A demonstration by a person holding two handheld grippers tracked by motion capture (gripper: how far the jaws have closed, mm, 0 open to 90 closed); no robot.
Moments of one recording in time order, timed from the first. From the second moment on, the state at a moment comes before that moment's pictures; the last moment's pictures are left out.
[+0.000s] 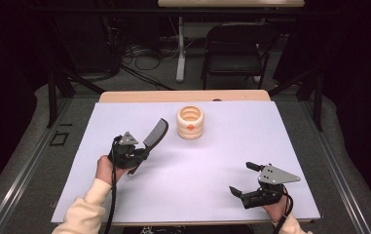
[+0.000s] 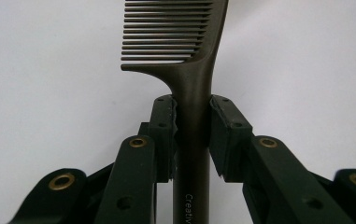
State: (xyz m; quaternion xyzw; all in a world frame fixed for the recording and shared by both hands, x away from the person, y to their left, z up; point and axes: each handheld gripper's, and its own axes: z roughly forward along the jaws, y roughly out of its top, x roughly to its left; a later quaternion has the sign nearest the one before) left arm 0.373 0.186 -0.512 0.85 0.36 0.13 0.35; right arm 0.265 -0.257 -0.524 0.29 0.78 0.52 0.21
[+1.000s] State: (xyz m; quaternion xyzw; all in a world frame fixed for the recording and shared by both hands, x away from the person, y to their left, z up) left arm 0.375 0.183 -0.509 0.83 0.37 0.16 0.39; right arm 0.265 -0.256 -0.524 0.29 0.78 0.52 0.21
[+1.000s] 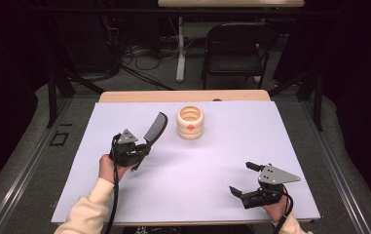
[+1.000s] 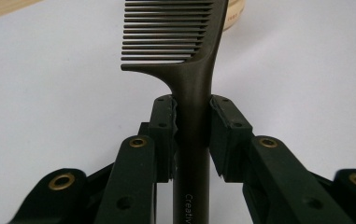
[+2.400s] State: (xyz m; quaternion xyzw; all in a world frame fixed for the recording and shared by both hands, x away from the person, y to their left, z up) left arm 0.398 0.172 -0.501 0.78 0.39 0.17 0.45; right arm 0.265 -0.257 -0.524 0.29 0.78 0.52 0.21
